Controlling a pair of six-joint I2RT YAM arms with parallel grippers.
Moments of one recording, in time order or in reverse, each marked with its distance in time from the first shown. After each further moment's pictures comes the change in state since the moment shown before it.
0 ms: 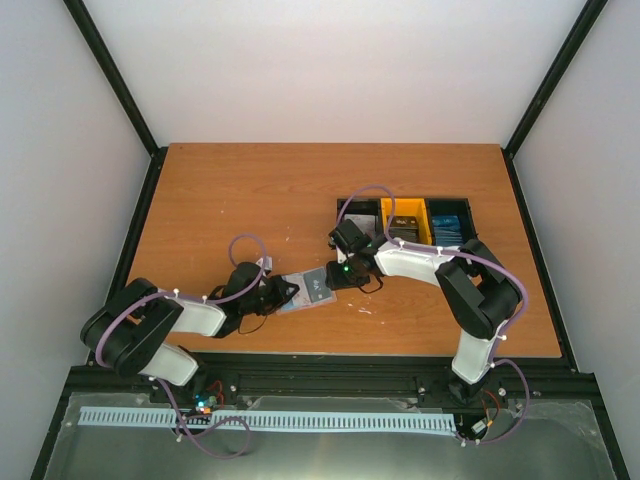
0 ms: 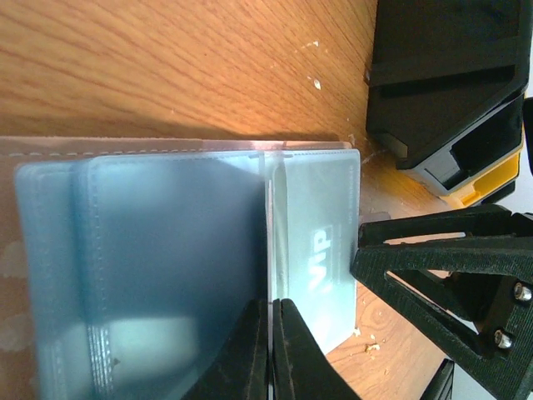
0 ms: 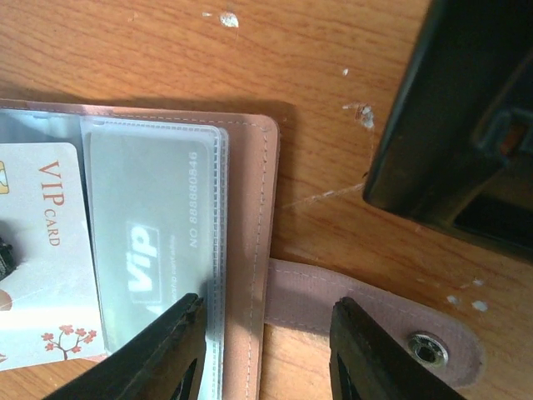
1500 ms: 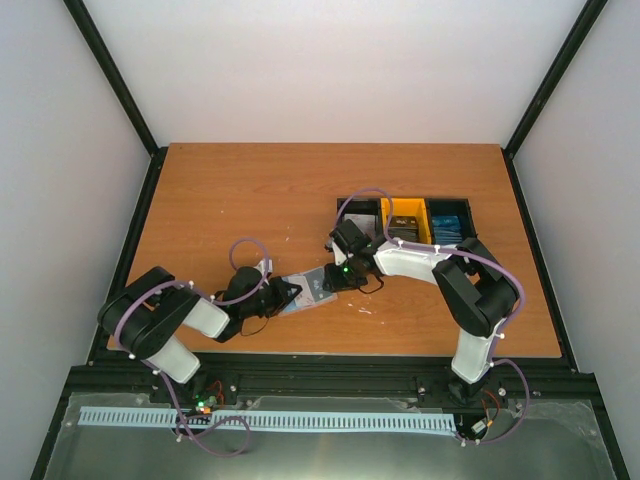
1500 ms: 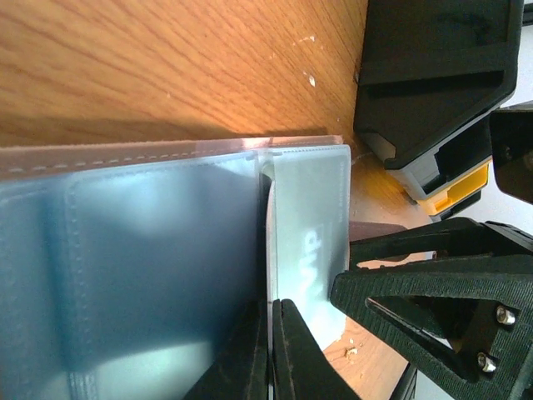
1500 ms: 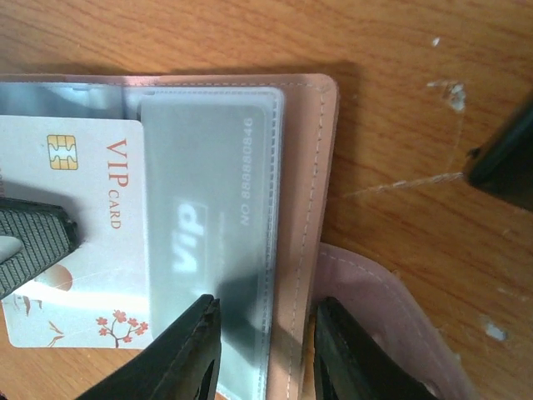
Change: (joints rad) left arm -0.005 0.119 -0.044 0.230 0.012 -0.088; right arm -0.007 0.020 -0.003 0.016 -0.111 -0.036
